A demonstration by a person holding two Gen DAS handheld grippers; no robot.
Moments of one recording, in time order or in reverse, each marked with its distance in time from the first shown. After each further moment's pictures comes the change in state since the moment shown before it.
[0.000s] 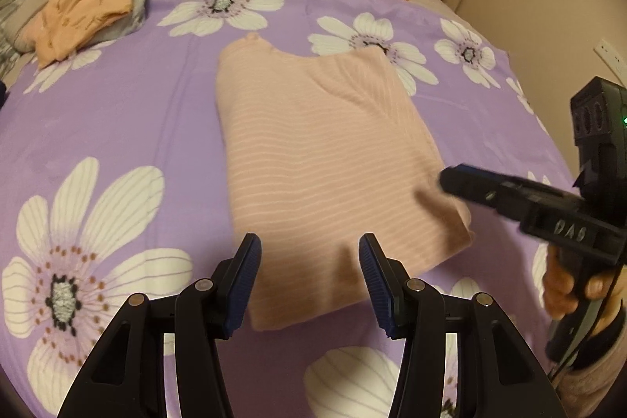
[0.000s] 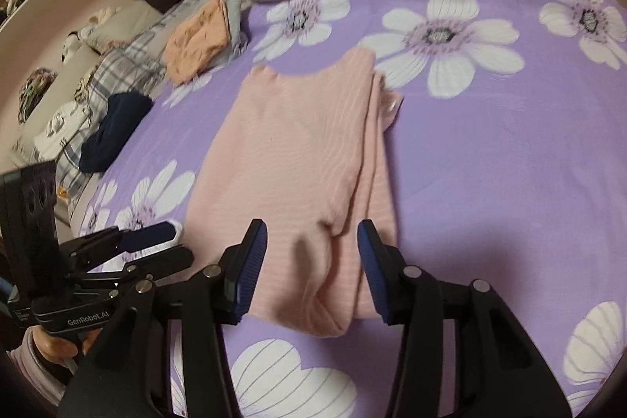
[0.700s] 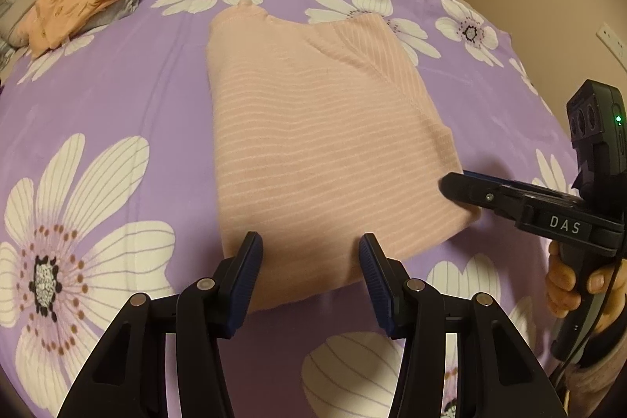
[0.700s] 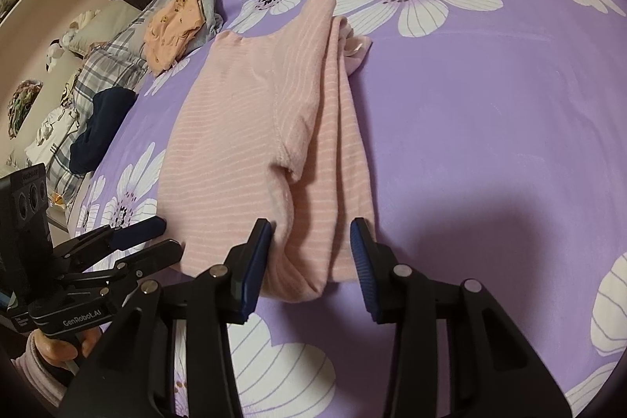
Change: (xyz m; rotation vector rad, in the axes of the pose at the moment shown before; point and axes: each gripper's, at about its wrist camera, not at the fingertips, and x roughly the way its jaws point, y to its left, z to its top) left arm 0.012 -0.004 -0.018 0.012 0.040 0.015; right arm 0.008 -0.019 -0.031 0.087 0.051 -0.015
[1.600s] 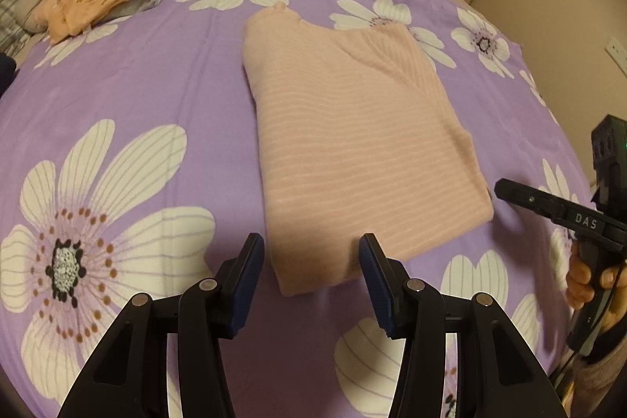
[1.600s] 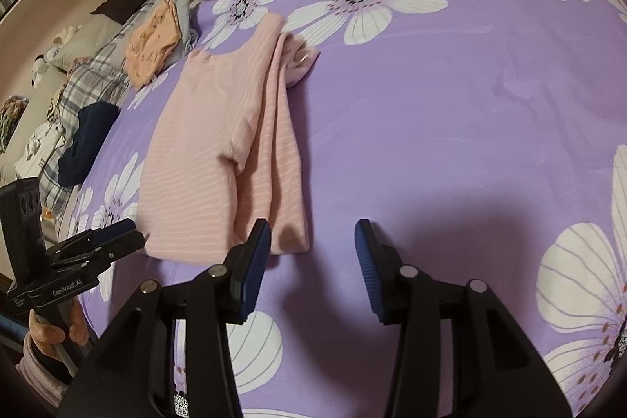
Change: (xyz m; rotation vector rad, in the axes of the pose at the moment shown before) left arm -0.011 0.019 -0.004 -0.048 -0.014 0.022; right arm -0.031 -0.029 -0.008 0.052 -0.038 -0.064
